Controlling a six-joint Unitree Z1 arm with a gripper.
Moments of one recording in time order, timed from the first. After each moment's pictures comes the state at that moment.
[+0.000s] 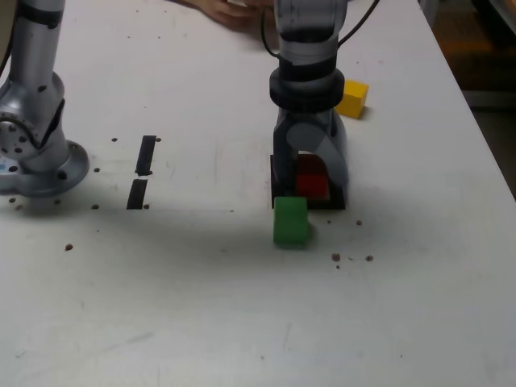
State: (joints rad) arm -0.02 1.98 -1.23 0.80 -0.05 0.12
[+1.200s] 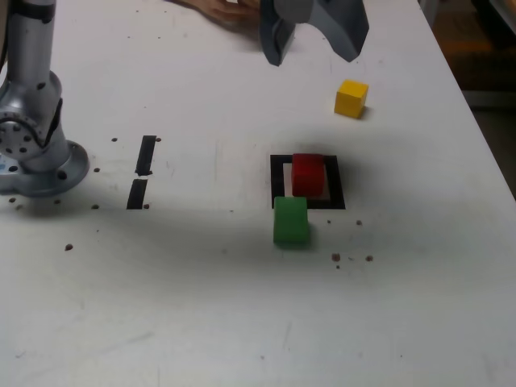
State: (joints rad) arm 0.08 1.93 -1.80 1.47 0.17 0.45
